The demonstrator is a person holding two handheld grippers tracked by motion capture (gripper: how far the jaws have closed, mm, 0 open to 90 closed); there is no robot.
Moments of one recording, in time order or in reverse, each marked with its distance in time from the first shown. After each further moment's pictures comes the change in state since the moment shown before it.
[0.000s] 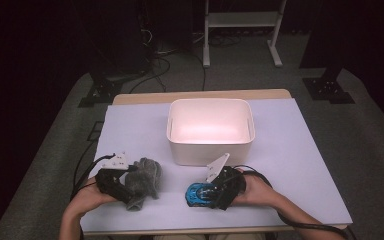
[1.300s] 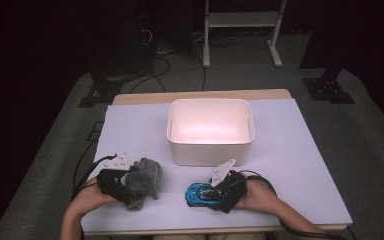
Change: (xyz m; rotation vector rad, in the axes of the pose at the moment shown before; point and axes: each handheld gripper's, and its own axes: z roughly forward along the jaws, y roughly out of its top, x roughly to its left) left arm -0.001 0.001 0.003 0.006 -0.011 0.001; right arm 0.004 -0.019 0.007 -0.033 -0.059 -0.005
